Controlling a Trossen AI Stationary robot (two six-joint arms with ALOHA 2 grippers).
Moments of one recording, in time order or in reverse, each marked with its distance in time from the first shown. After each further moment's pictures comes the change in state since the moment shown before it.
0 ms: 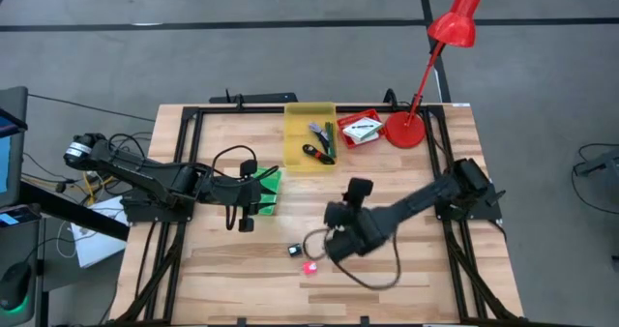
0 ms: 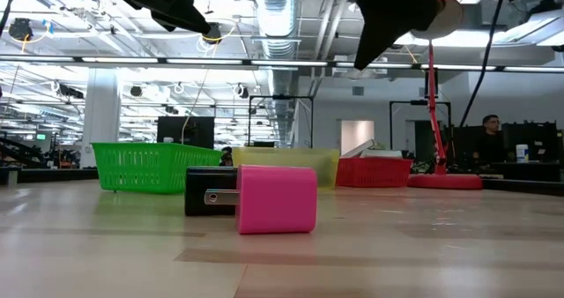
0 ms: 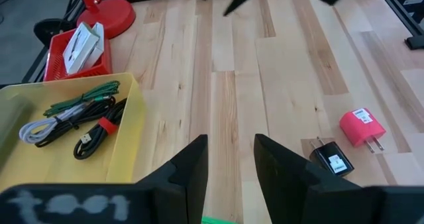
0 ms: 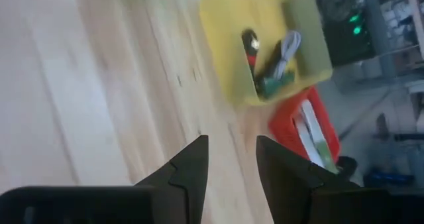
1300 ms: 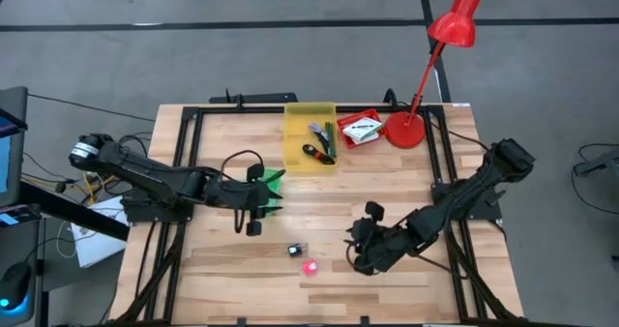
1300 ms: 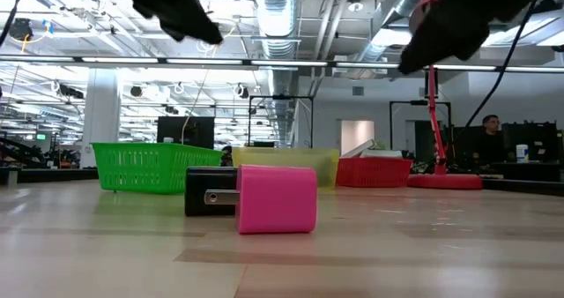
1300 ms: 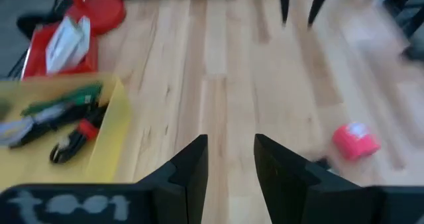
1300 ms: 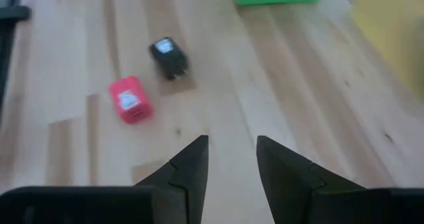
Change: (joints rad) left arm 0.000 0.085 0.003 0.088 0.013 -0.047; right arm 0.164 -0.398 -0.655 0.923 -0.251 0.038
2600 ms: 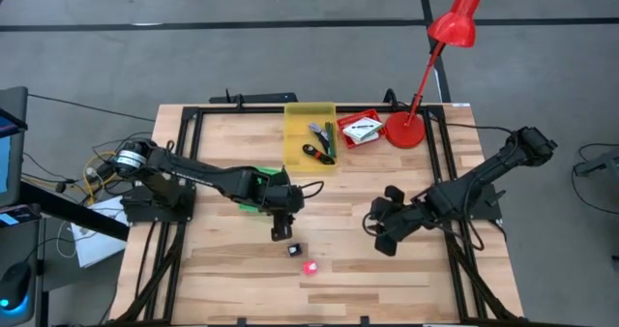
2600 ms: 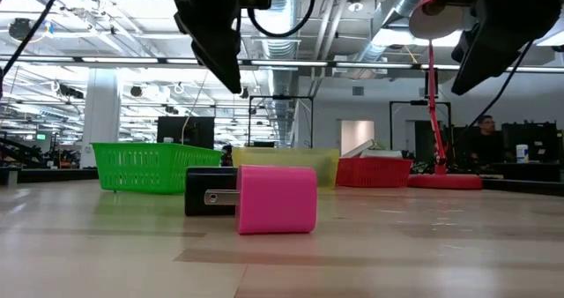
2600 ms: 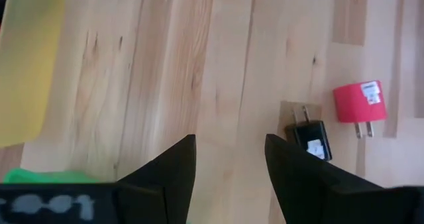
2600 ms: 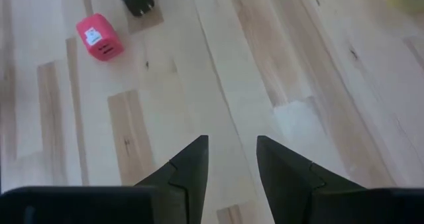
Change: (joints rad) left arm 0.082 0.468 0.478 -0.509 0.212 -0.208; right arm -0.100 -0.286 -0.170 -0.191 -0.242 0.050
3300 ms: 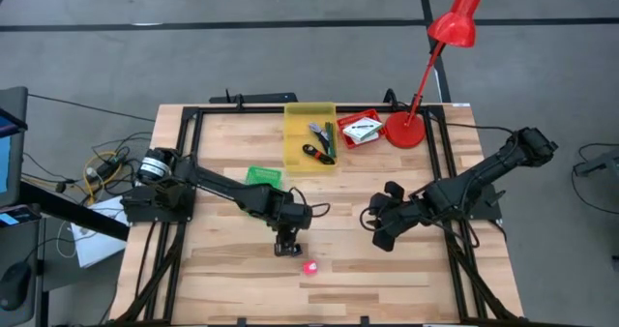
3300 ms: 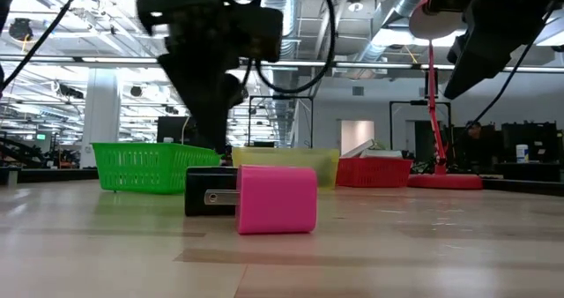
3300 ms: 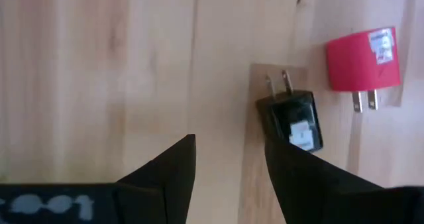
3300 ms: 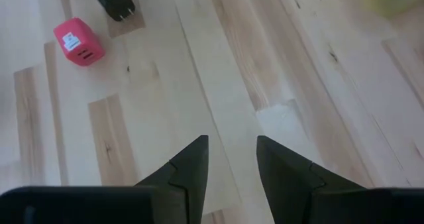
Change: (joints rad) left arm -0.043 0.187 -0.004 0.043 0.154 -0.023; right arm -0.039 0.000 0.000 -0.019 0.012 -0.018
